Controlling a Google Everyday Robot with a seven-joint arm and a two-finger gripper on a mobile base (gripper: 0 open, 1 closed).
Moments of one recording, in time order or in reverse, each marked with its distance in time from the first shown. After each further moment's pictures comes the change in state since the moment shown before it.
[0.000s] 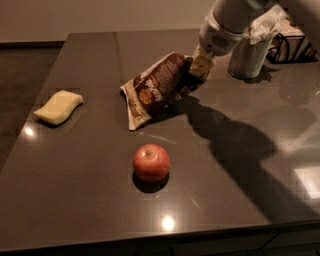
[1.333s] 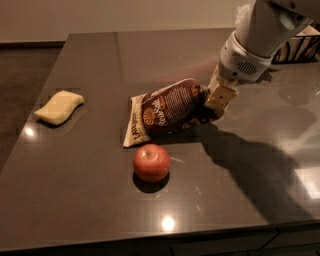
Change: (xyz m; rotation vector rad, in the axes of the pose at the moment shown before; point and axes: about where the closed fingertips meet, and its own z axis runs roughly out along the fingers) arm 0.054 0.091 -0.022 -0.185 0.046 -0.049
